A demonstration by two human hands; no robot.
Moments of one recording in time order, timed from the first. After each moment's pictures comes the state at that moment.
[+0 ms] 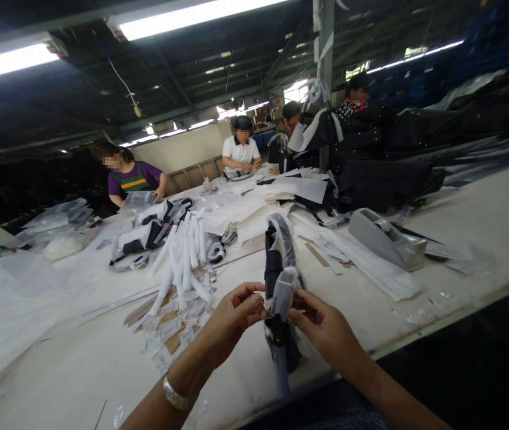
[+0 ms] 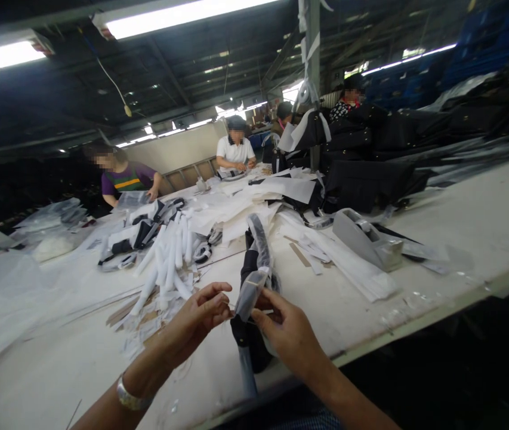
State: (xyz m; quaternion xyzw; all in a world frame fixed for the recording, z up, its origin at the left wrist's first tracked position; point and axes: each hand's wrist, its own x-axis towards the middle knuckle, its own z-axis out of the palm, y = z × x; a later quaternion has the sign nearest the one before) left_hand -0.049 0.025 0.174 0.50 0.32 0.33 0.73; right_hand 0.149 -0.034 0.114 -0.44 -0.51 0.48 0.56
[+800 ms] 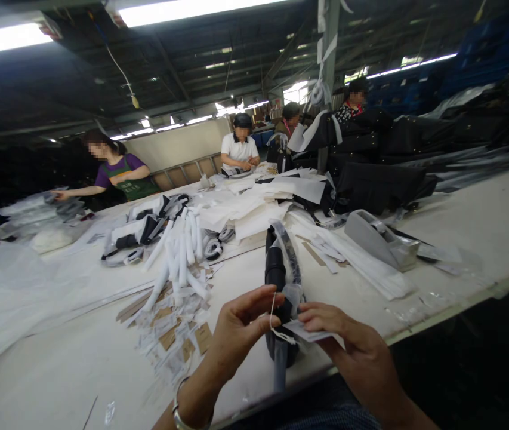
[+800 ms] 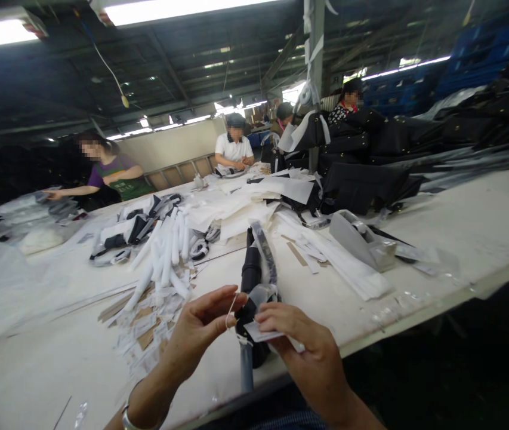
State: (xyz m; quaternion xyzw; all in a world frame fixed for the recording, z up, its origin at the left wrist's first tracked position) left_hand -0.037 0.001 0.165 0.54 0.35 0.39 0.66; right_hand 0.161 -0.072 0.136 -0.45 -0.64 0.18 0.60
